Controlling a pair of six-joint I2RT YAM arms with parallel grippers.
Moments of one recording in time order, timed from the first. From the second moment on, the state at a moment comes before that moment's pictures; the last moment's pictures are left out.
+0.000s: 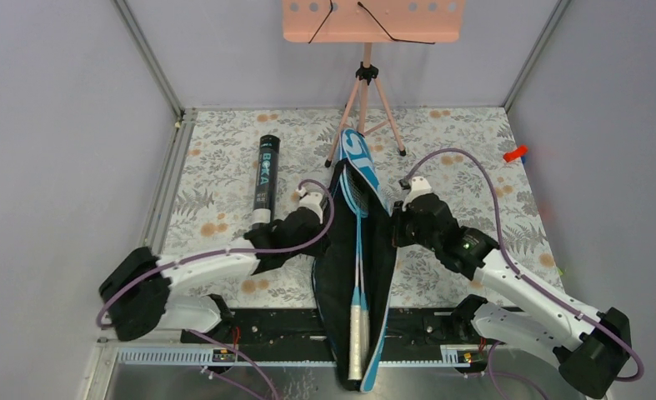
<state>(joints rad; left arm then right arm) -0.94 1.37 0.66 -0.04 -0.14 -0.65 0.73 0.91 0.69 -0.38 0.01 0.50</state>
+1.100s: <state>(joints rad) -0.95 1.09 0.64 -0.21 -0.19 -0.72 0.72 0.95 0.66 -0.31 -0.12 0.37</state>
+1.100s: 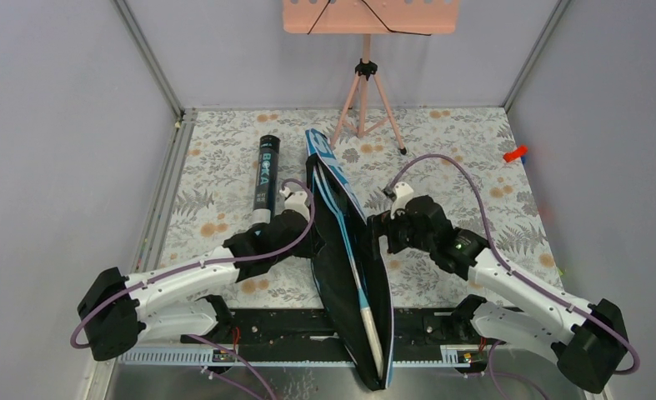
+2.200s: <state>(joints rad) -1.30 1.25 0.85 -0.17 -0.39 -0.67 0.46 1.35 1.25 -0.89 -0.41 -0.75</state>
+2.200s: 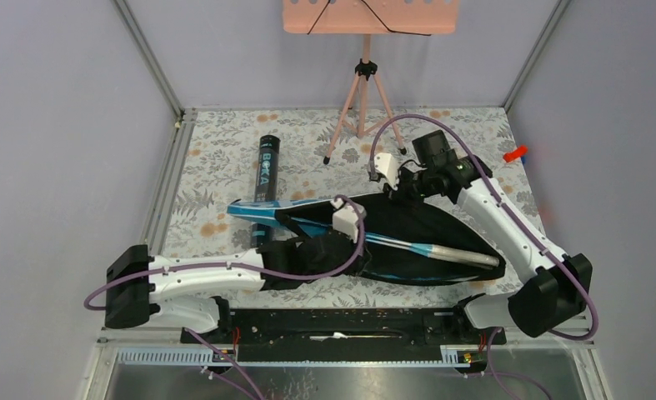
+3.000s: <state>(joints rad) -0.82 1.19 1.43 -0.76 0.20 0.86 0.17 1.73 1.63 -1.58 -0.62 -1.46</state>
